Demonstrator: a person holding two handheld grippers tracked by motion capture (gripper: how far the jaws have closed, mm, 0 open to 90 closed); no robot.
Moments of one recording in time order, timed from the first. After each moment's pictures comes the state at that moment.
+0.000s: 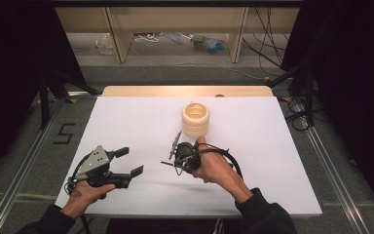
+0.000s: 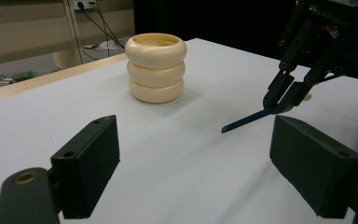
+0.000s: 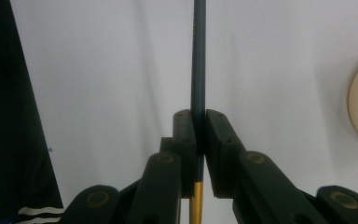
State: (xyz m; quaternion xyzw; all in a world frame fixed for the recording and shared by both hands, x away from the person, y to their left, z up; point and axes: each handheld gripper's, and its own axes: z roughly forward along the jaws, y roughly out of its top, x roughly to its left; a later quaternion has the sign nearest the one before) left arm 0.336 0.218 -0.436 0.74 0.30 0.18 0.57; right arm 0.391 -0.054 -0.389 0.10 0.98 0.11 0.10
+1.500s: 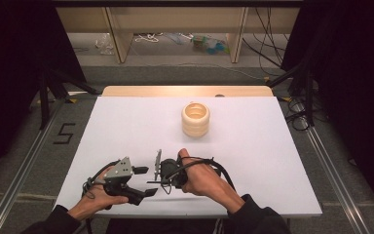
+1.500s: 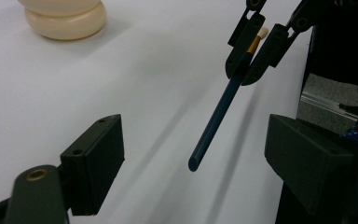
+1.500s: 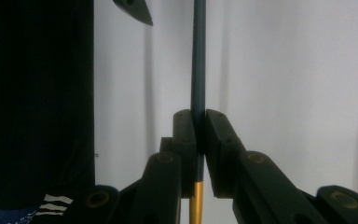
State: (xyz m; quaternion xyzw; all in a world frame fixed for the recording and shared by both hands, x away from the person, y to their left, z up) left arm 0.330 0.181 -0.454 0.84 0.24 0.07 0.49; right arm 0.355 -0.019 -0.392 -0.01 0.99 0.09 0.08
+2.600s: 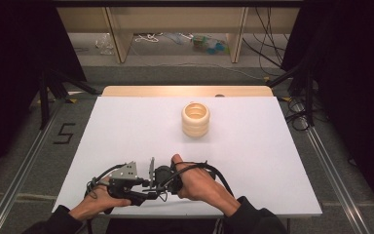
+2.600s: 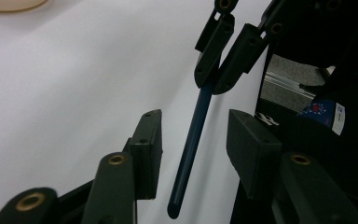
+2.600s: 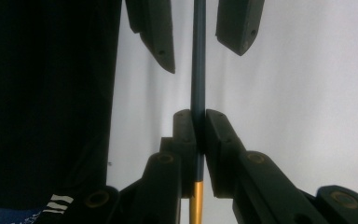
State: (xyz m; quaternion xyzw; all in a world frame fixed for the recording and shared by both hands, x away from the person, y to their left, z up) left arm 0.327 0.173 -0.457 0.85 0.22 0.00 0.47; right arm 0.343 -0.006 -0.401 -0.04 0.99 0.09 0.06
